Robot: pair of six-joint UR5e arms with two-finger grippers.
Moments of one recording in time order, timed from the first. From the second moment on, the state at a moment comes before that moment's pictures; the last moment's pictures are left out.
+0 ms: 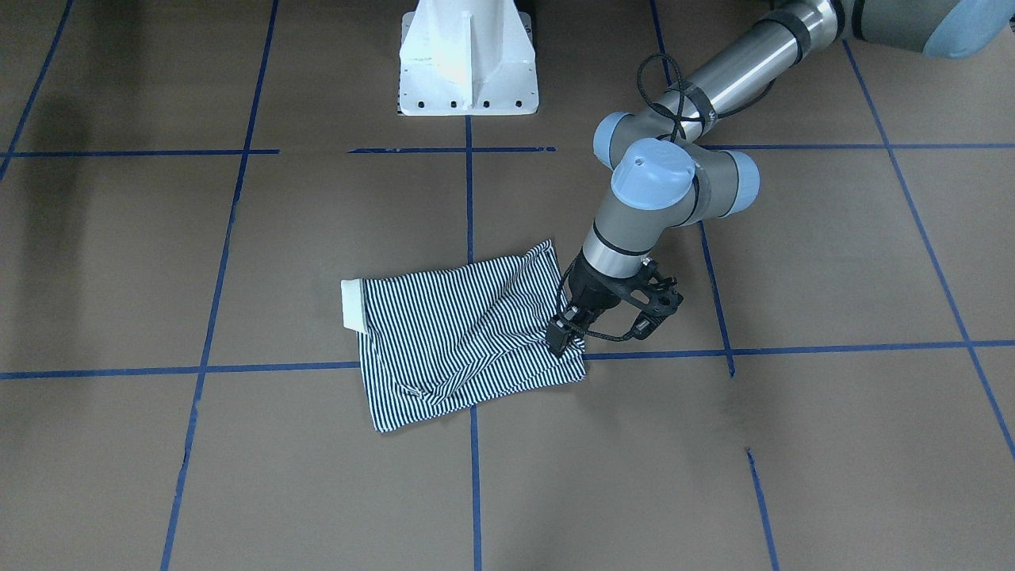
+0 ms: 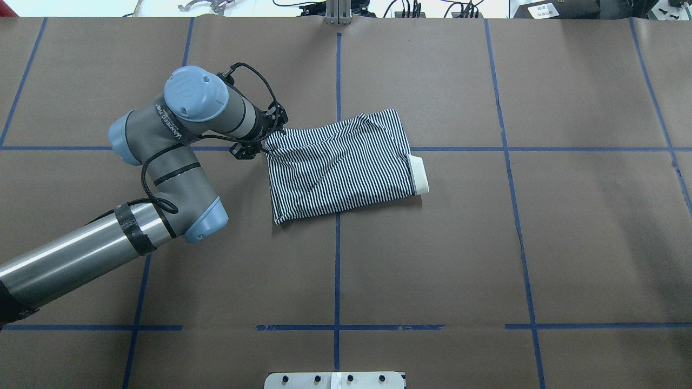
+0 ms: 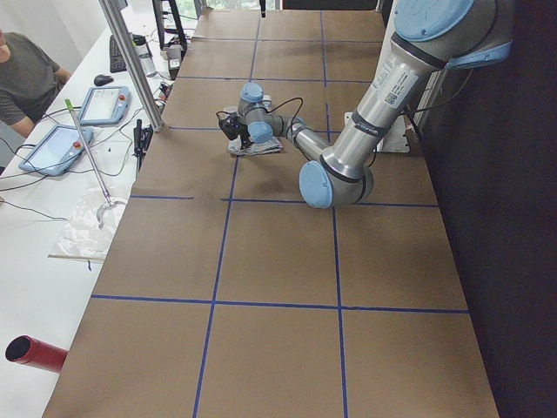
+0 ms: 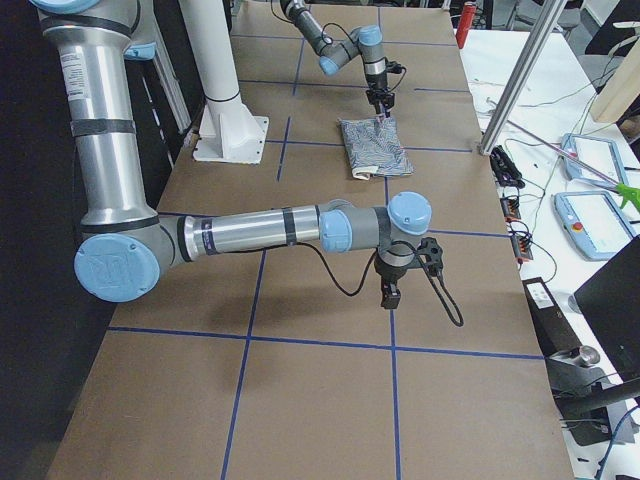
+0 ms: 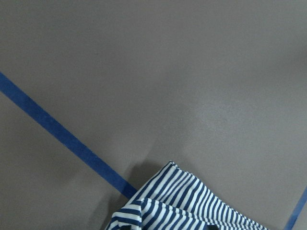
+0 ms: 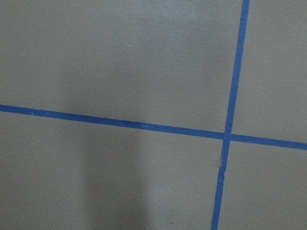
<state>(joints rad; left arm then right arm) -0.68 -2.26 -1.36 -2.12 -1.85 -1.92 1.43 -1.46 1.62 -1.60 2.35 0.08</state>
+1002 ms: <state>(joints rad) -0.68 -2.22 -1.36 -2.11 -1.84 -1.88 1.43 -1.46 1.64 -1.60 2.35 0.11</state>
